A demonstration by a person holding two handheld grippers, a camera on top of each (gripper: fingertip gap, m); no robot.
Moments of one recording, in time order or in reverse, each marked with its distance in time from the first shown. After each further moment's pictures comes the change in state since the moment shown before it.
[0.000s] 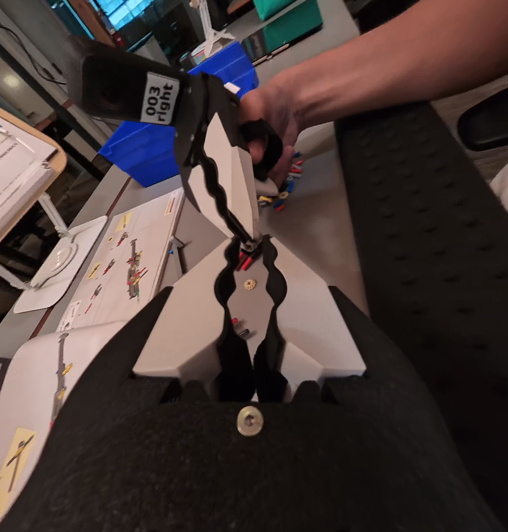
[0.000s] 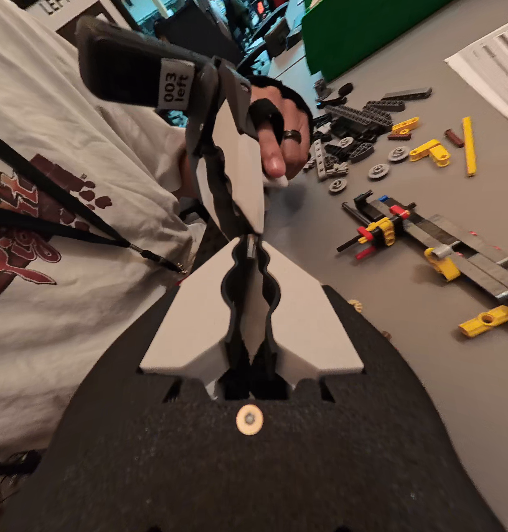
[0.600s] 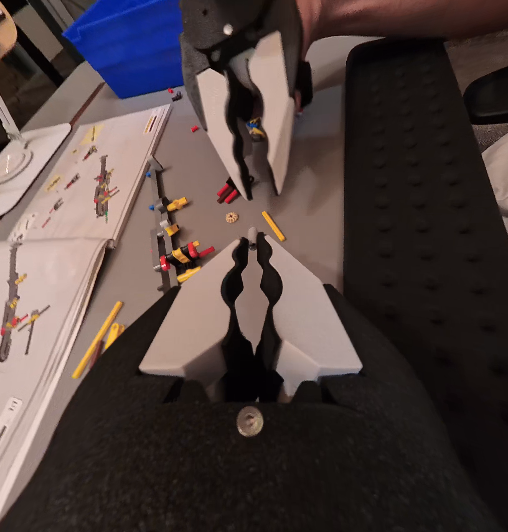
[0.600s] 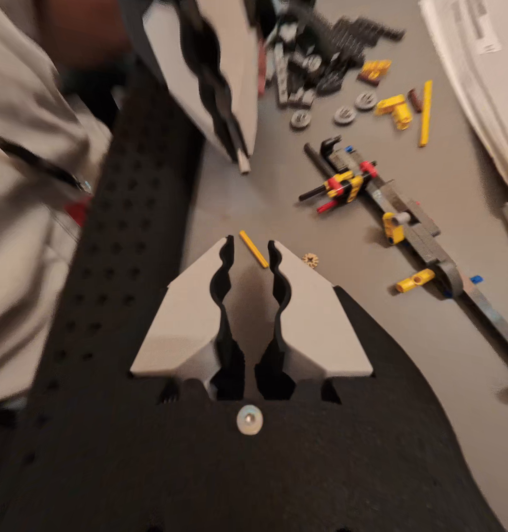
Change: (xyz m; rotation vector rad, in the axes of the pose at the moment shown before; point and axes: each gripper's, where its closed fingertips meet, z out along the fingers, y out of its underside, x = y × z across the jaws) left arm 0.013 0.045 -0.028 -0.163 0.018 -0.190; right arm 0.030 0.045 -0.002 -0.300 0.320 -0.309
